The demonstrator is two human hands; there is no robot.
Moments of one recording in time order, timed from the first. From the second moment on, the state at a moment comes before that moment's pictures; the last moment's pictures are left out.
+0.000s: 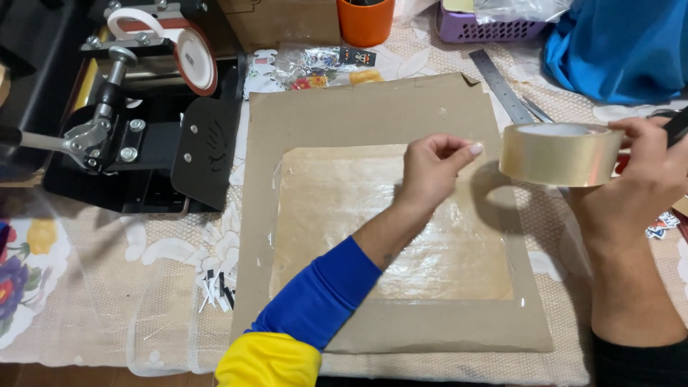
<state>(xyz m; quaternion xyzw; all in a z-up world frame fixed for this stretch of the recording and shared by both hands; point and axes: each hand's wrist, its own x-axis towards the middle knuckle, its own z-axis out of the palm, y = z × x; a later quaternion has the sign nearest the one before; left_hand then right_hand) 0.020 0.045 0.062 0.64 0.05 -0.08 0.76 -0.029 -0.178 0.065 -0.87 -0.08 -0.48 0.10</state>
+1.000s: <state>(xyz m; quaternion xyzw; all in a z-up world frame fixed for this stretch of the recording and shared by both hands) 0.051 0.309 0.024 0.78 0.17 0.12 0.59 0.032 -0.222 0.054 -0.92 -0.03 -0.34 -0.20</state>
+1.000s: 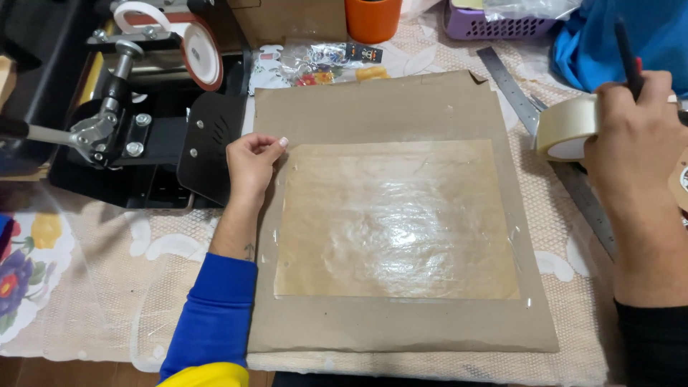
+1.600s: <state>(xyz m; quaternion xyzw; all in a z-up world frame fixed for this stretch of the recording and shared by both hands) 0.063 0.316 0.012 0.80 0.17 0.11 0.57 0.019 -0.190 0.073 -0.93 -0.10 -0.30 -0.19</state>
